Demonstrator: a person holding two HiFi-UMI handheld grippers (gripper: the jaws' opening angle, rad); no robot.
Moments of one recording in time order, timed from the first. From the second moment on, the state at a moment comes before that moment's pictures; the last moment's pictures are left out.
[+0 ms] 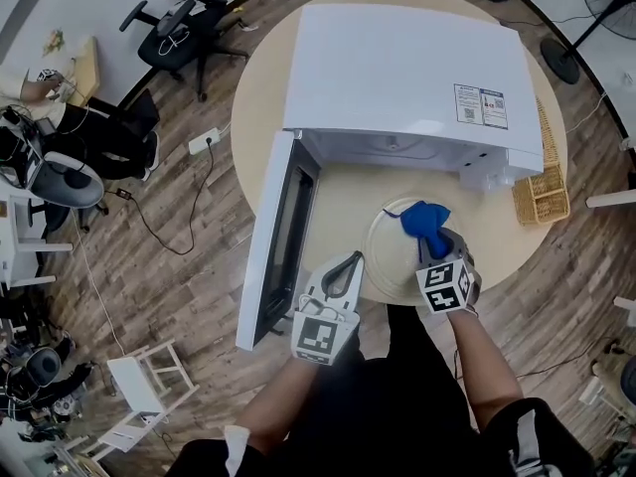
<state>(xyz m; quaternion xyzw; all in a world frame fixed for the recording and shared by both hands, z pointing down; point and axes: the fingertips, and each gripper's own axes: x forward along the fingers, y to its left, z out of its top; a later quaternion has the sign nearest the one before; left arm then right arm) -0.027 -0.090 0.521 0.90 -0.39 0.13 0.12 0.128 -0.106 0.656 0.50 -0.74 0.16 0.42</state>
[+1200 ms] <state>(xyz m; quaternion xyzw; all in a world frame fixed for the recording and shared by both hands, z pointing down) -0.024 -0.078 0.521 0.90 -0.39 0.15 0.11 0.146 -0.093 0.619 0.55 -0.74 0.17 0.35</state>
